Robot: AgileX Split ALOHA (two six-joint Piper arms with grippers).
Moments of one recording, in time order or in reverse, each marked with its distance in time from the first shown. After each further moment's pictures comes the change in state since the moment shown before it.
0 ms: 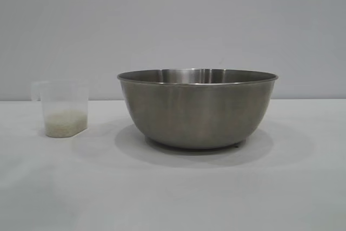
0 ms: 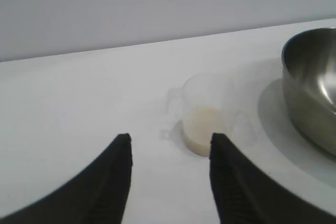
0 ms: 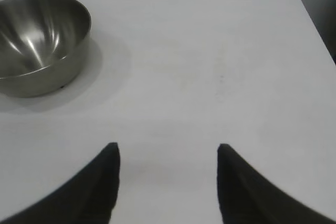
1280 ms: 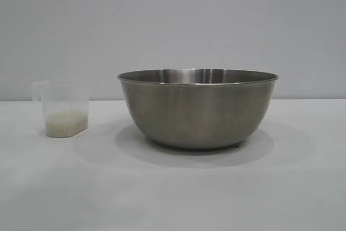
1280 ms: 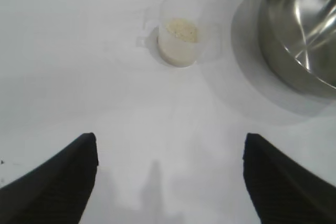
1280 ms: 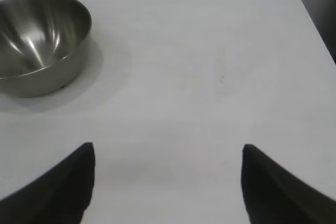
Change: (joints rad) left arm 0.000 -0.664 -0.257 -0.424 1.241 0.180; right arm 0.000 0.000 0.000 0.000 0.000 0.000
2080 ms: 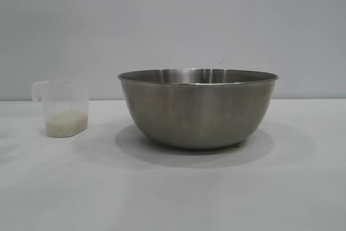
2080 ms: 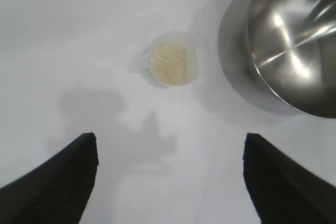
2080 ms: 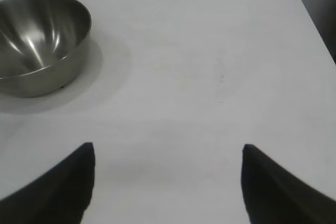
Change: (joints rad) left arm 0.000 0.257 -0.758 0.160 0.904 0.002; right arm 0.000 0.000 0.000 0.000 0.000 0.000
